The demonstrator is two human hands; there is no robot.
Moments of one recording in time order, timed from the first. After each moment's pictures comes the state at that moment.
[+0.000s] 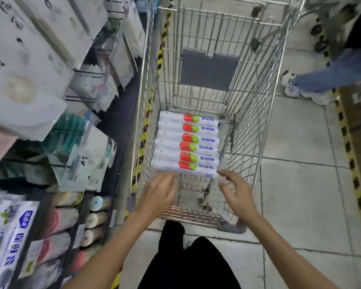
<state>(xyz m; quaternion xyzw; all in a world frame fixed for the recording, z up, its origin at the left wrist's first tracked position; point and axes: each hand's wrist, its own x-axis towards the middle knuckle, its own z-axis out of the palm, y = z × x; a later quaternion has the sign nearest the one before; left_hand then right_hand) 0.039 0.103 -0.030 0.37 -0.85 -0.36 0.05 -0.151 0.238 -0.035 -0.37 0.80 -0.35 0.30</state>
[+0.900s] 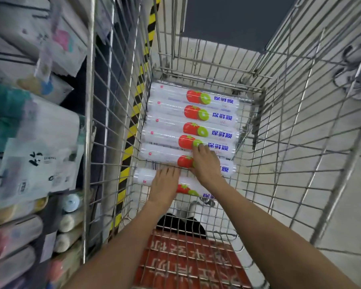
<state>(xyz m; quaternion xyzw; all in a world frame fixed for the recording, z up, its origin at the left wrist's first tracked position) -0.045 0.044 -0.270 0.33 -0.90 -0.16 -0.24 -0.188 0.070 -0.274 -0.55 0.80 0.09 0.22</state>
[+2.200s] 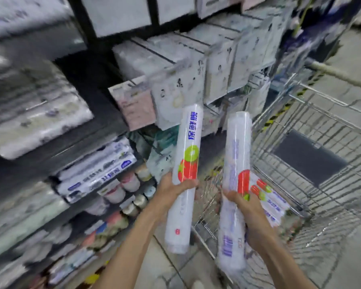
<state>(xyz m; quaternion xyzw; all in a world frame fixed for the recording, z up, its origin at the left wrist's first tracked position) 0.104 0.144 0.121 0.57 -0.33 -0.61 0.44 -0.079 0.159 0.126 -0.32 0.53 -0.43 0.66</state>
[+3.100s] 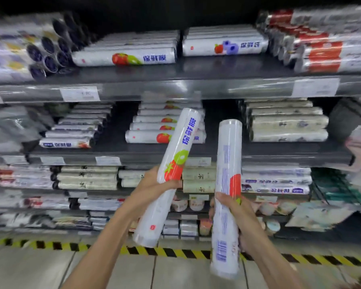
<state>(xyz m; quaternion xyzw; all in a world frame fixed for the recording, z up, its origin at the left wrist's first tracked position) 0.524 0.523 0.213 0.74 -0.22 -0.34 0.53 0.362 0.385 0.169 -0.50 0.33 -0.13 0.79</state>
